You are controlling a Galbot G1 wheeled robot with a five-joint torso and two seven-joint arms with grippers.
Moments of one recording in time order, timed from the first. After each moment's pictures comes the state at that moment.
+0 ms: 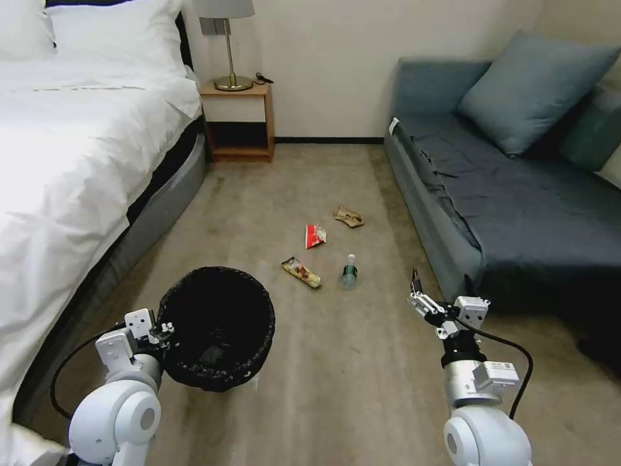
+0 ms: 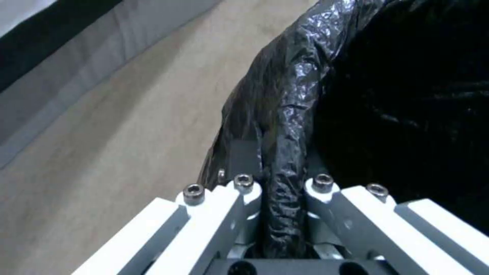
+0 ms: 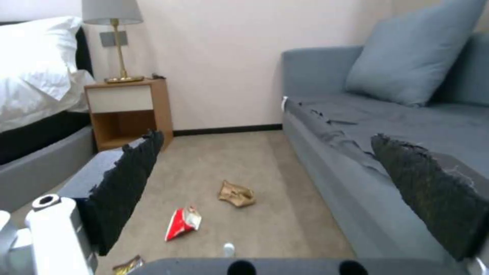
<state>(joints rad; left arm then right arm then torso) 1.46 -1.39 -0.70 -2.24 -0.52 0.74 -0.42 -1.55 1.48 0.53 2.16 0.12 0.03 0.10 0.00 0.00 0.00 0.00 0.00</state>
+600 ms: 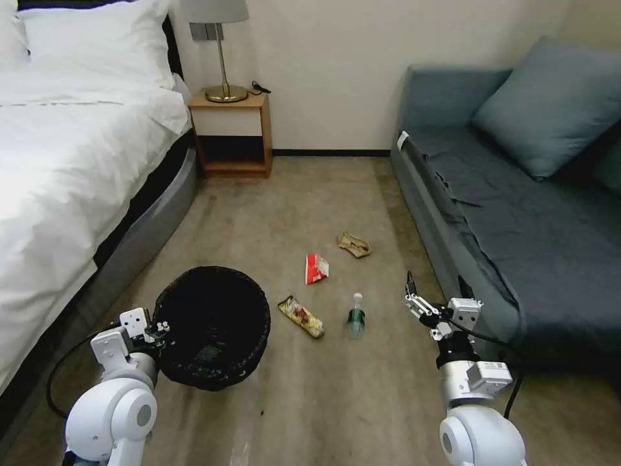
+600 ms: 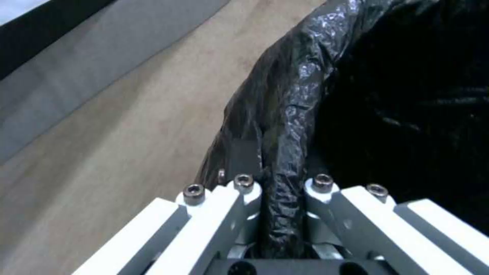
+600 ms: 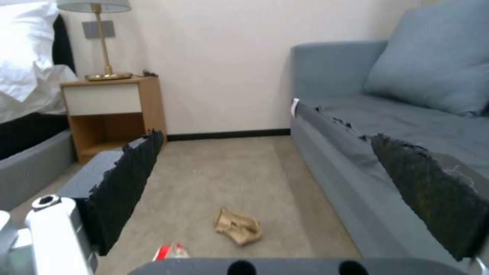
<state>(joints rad) 1.44 -1.39 -0.70 -2.21 -0.52 0.74 -0.42 -1.54 1.48 0.52 2.13 0.11 0.04 0.09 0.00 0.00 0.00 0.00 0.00</state>
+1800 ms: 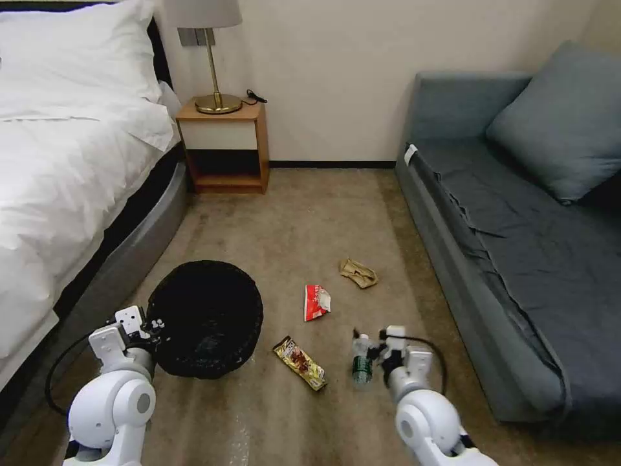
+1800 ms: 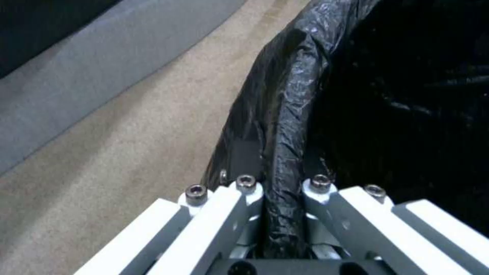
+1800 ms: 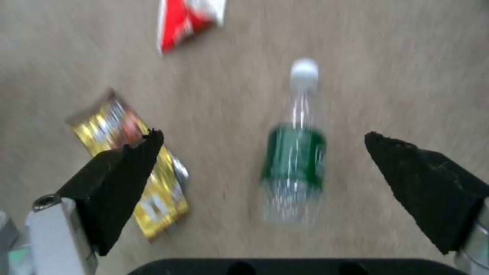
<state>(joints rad) 1.40 -1.41 -0.74 -2.15 -0.51 0.72 -0.41 -1.28 1.25 0.12 1.77 0.67 -0.52 0.49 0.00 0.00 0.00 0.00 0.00</state>
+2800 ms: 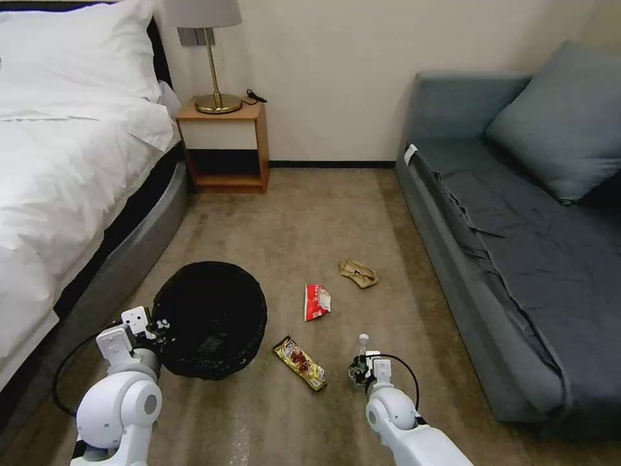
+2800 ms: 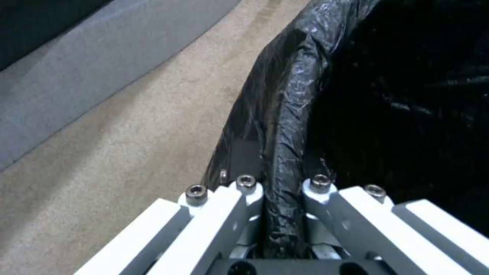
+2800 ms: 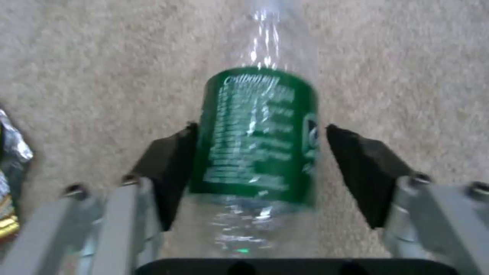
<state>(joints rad) 1.40 -1.42 -0.71 -2.14 -0.48 0.71 -0.40 -1.09 1.32 0.03 1.30 0.53 -0.38 0.44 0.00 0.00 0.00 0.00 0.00</state>
